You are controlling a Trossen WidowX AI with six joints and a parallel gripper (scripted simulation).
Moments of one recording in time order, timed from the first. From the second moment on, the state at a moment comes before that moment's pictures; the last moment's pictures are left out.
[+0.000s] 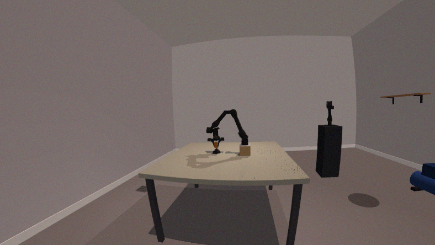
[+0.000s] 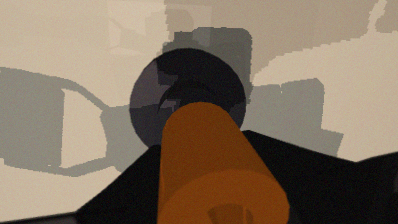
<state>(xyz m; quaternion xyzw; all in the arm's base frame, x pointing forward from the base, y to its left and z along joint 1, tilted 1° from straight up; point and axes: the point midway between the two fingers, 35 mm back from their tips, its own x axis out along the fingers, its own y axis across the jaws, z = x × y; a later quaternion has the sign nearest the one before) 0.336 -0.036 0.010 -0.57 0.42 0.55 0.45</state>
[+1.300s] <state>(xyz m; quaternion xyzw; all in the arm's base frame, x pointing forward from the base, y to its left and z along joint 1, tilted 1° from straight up) 0.335 -0.035 0.012 -0.59 0.38 0.58 0.41</state>
